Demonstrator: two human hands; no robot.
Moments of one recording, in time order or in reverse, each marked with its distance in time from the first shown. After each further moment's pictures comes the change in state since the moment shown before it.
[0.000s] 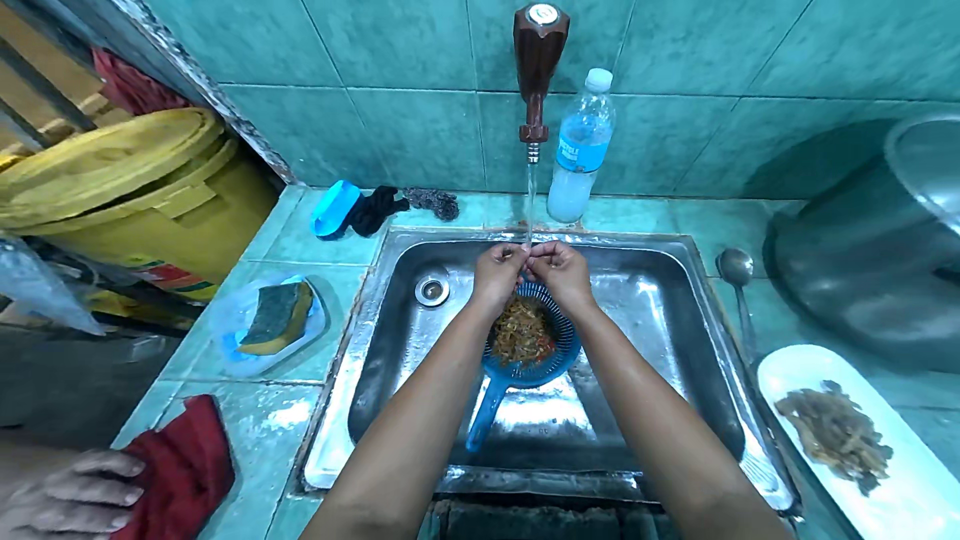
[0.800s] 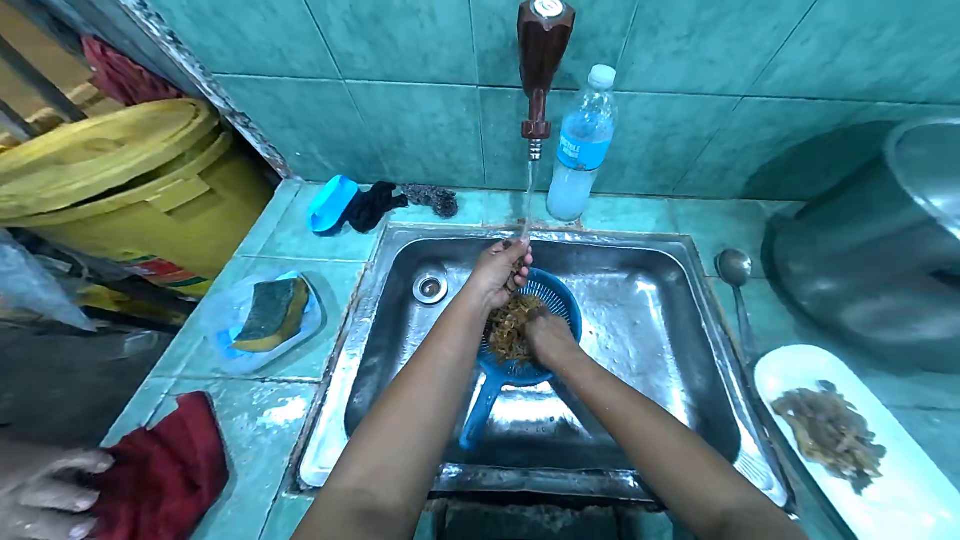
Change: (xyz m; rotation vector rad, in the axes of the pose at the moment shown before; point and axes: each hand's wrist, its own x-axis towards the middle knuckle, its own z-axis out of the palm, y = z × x) left_hand 0.005 0.013 -0.001 -0.375 -0.129 -0.276; right_hand -0.053 0.058 0.006 -1.383 -0.676 0.021
